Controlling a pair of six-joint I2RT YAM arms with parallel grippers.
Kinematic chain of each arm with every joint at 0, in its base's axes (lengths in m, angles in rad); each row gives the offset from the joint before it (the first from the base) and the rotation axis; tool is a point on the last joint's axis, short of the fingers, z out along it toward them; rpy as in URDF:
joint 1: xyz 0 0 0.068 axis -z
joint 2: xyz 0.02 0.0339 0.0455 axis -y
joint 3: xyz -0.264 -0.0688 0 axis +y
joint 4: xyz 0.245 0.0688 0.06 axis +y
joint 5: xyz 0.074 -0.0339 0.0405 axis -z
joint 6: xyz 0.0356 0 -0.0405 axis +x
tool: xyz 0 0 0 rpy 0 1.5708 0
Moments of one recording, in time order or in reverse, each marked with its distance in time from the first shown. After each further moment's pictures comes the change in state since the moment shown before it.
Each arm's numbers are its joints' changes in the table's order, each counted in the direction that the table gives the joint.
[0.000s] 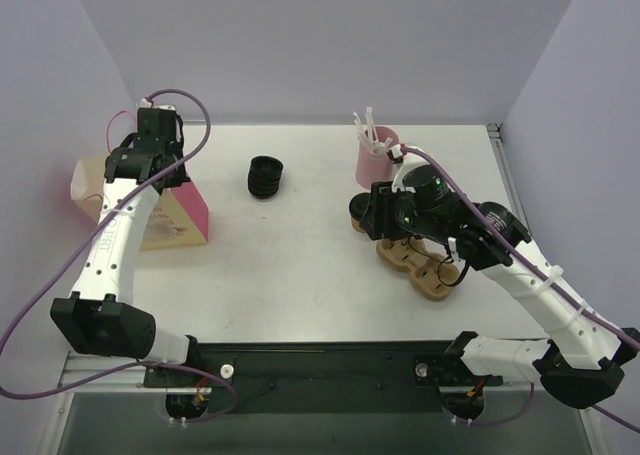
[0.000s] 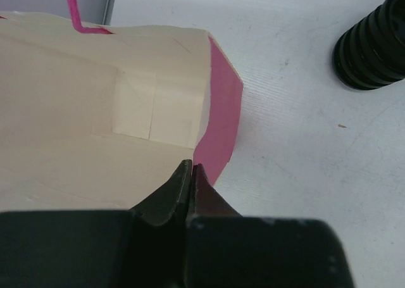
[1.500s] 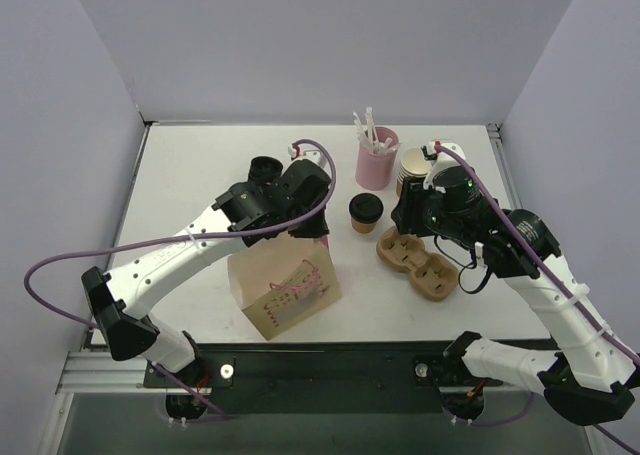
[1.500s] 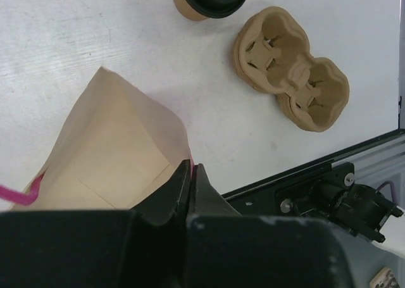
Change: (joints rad) left arm 0.870 -0.074 -0.075 0.023 0.104 -0.653; right arm 0.100 0.080 -0.025 0.079 0.114 -0.066
